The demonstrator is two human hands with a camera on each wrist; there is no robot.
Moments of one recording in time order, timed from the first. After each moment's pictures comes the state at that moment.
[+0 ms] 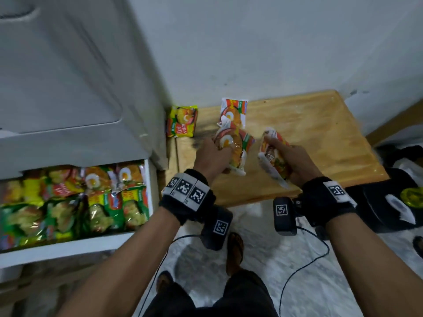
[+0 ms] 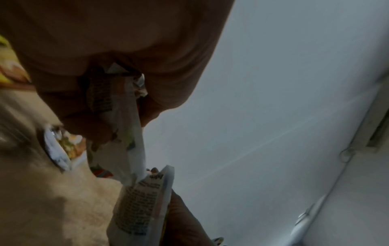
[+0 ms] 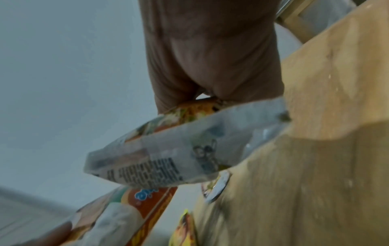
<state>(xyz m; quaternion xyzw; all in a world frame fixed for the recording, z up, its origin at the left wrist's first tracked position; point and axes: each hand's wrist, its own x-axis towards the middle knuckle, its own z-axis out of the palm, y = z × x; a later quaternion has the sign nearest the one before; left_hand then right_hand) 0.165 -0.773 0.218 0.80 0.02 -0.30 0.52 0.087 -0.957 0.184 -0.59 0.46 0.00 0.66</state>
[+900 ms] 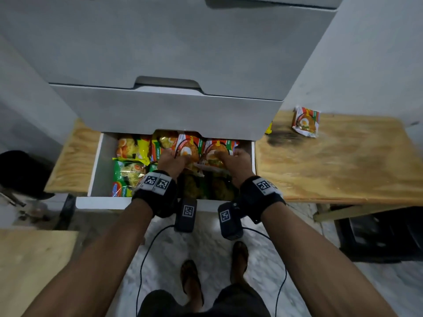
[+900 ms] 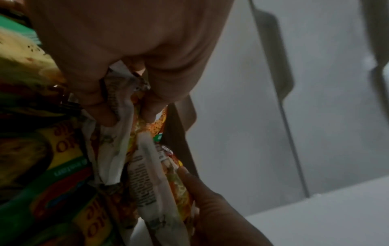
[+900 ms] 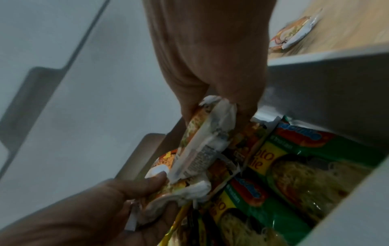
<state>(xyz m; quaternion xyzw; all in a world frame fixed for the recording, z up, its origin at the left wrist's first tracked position) 0.227 -0.417 0.172 0.76 0.22 -0.18 0.59 0.191 -0.578 0.157 -0.68 0.39 0.04 0.62</state>
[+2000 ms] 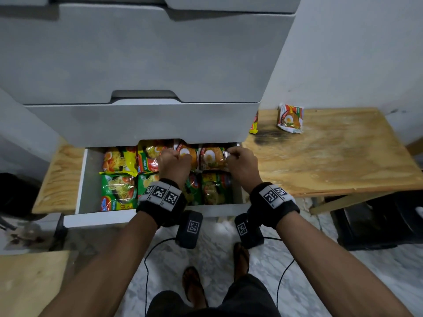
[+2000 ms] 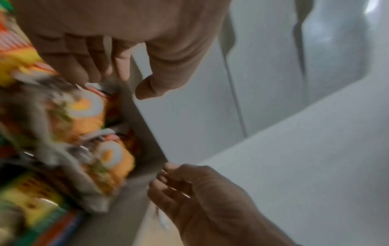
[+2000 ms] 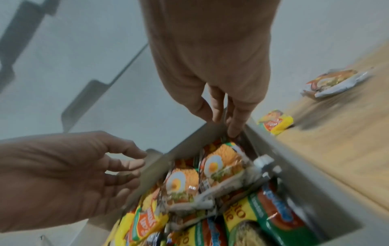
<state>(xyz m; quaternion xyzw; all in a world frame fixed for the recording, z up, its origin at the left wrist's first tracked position) 0.221 -0.459 0.184 0.84 0.16 -0.08 0.52 0.161 -0.613 0.194 -0.83 0.28 -0.04 0.48</state>
